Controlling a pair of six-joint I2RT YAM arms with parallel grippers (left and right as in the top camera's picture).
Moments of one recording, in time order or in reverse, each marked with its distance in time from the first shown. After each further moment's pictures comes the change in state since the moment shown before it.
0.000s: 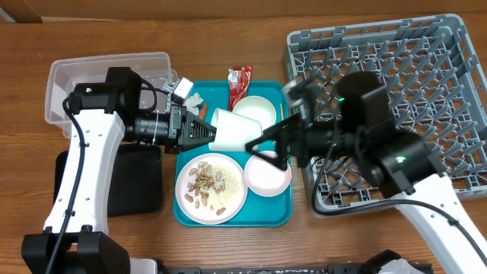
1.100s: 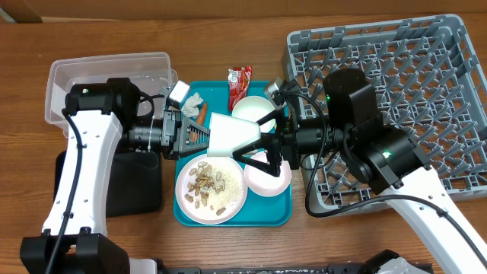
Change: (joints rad) left arm 0.013 -0.007 0.000 -0.201 0.101 0.219; right arm 0.019 0.035 0.000 0.132 -0.106 -0.111
